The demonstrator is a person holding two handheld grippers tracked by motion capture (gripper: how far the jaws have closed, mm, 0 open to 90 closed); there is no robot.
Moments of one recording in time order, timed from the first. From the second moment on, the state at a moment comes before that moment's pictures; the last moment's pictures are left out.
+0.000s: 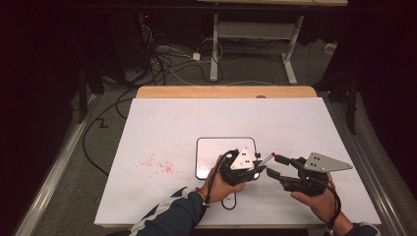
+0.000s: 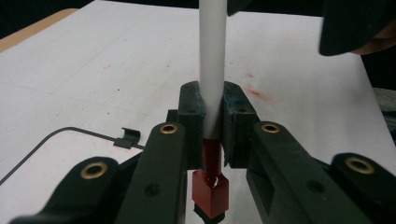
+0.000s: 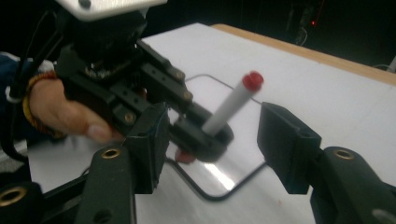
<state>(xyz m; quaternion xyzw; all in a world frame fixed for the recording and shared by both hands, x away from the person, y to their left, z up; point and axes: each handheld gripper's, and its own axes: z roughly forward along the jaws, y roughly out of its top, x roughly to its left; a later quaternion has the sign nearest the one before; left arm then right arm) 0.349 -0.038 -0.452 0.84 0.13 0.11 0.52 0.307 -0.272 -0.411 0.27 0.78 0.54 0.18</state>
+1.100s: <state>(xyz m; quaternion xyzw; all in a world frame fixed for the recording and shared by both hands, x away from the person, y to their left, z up) 0.304 0.069 -0.432 0.82 0.20 0.24 0.47 0.309 -0.278 -0.383 0.30 0.78 0.52 0.18</state>
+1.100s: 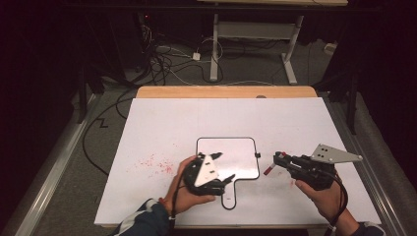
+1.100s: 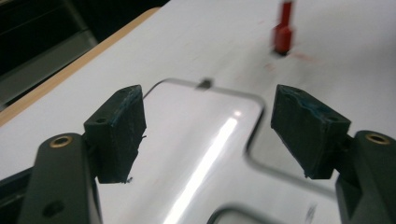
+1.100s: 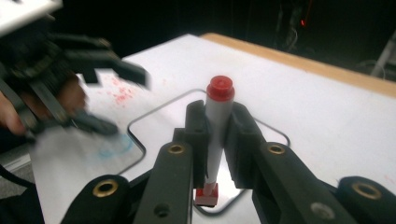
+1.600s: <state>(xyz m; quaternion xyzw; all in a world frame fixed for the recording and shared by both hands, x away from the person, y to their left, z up) 0.291 0.164 -0.465 0.82 0.31 0.26 0.41 0.361 -0.273 -0.408 0.39 0.81 0.43 0.09</state>
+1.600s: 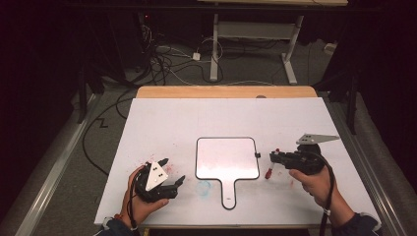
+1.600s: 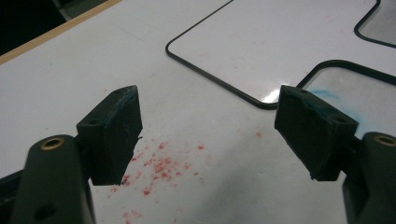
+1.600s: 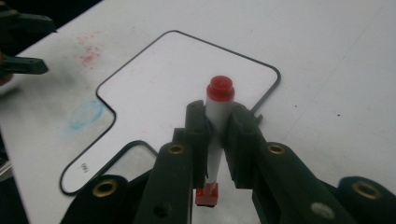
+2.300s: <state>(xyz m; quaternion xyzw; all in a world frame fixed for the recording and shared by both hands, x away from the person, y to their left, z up) 0.296 0.158 -0.473 0.83 0.32 0.24 0.39 0.428 -0.241 -0.475 0.47 0.78 0.41 0.09</state>
